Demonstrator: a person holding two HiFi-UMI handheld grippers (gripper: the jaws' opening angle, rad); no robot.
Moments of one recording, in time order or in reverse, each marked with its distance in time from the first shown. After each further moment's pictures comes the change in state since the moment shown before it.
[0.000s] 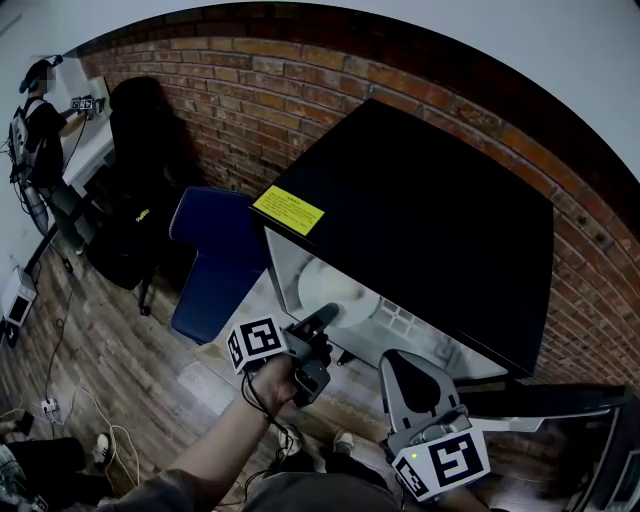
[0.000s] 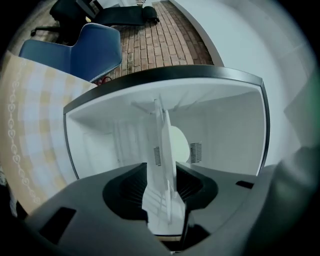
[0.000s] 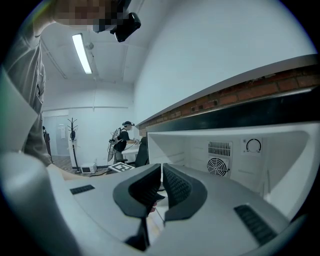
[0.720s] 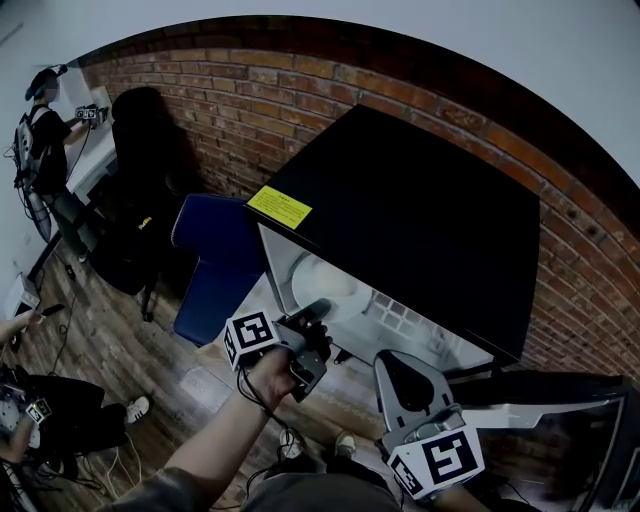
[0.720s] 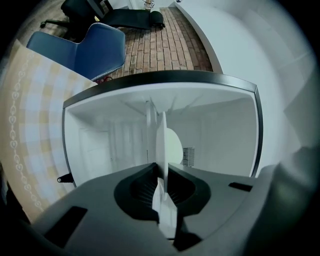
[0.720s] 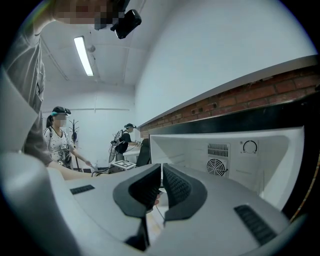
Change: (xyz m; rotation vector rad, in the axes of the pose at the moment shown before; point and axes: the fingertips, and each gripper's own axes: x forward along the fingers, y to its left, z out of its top) left arm -0.002 -0.017 0.001 -0.060 -0.048 -0.031; right arm -0.018 0.003 0.000 0.001 -0.024 0.009
